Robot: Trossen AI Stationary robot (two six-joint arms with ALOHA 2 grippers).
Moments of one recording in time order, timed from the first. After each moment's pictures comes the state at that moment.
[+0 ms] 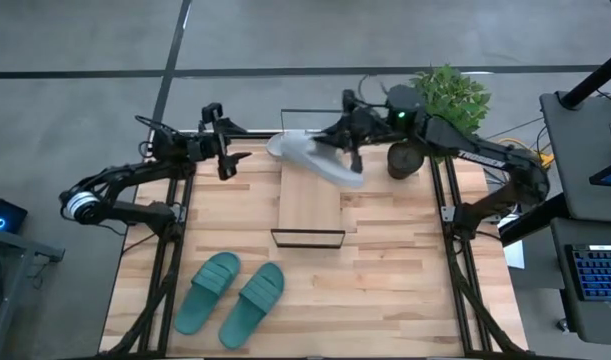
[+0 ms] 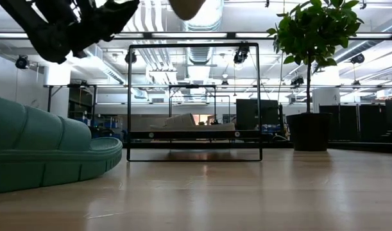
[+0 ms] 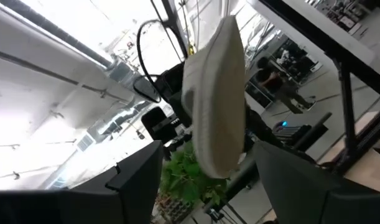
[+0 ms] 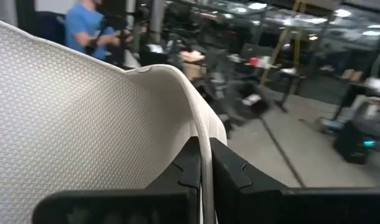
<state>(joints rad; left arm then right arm) 0.85 1.19 0.51 1.47 0.96 0.27 -0.35 1.43 1.44 -0.05 -0.44 -0.23</state>
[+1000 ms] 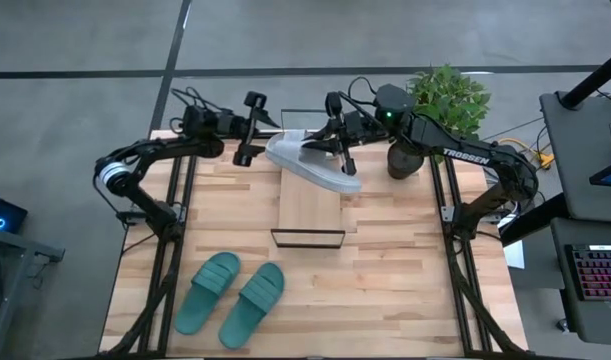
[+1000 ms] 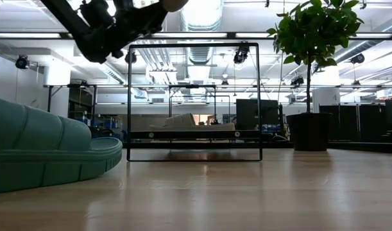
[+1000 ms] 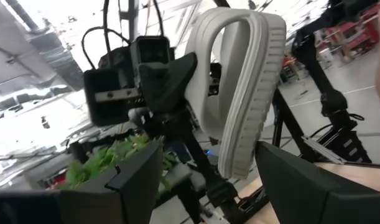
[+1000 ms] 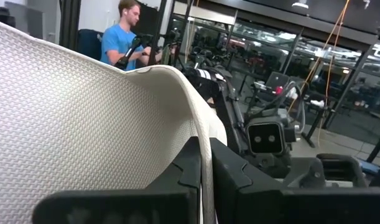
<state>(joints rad) 0.77 1.54 0.88 1.49 1.15 -0.15 -0.34 1.52 1.47 0.09 -0.59 -0.26</state>
